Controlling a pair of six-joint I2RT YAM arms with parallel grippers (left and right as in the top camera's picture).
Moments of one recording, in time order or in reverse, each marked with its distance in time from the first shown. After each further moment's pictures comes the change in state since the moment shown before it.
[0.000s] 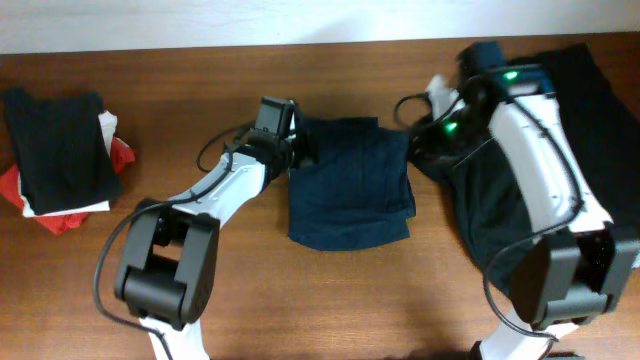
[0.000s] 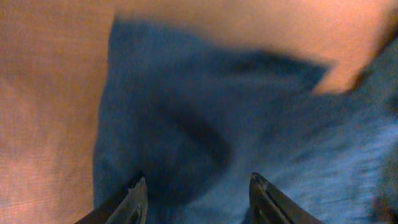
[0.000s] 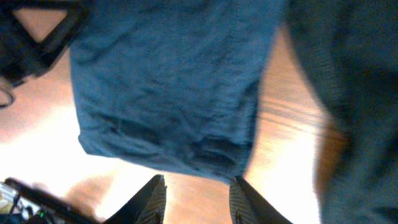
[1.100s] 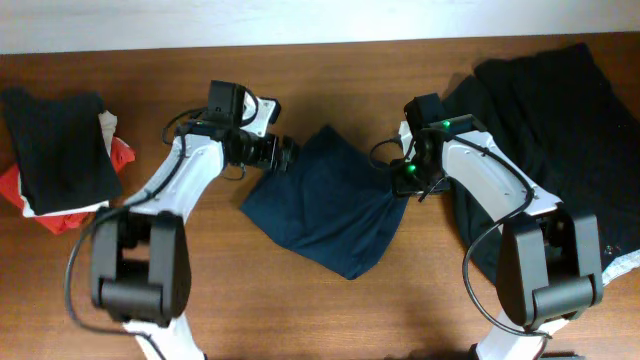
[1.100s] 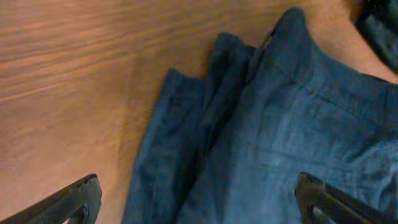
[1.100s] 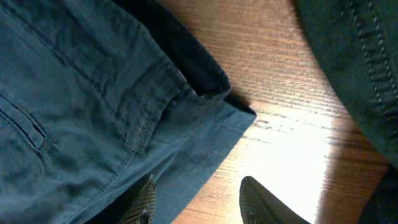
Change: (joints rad) left arm 0.183 -0.026 0.109 -0.334 0.229 0.564; right arm 0.126 0.018 -0.354 0.361 0.279 0.114
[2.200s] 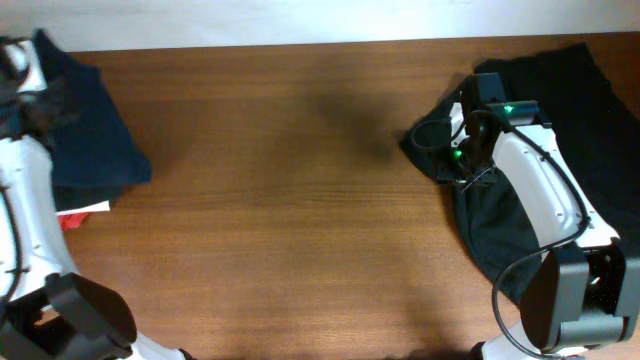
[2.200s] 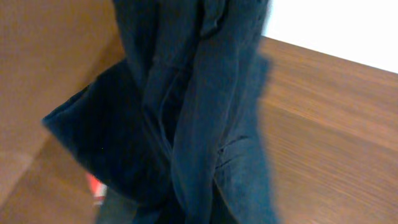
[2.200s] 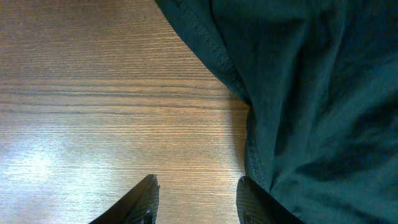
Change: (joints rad) left arm 0.619 -0.188 0.363 -0.178 -0.472 0.021; right arm -0.165 -0.131 0.088 -0.187 0.043 0.003
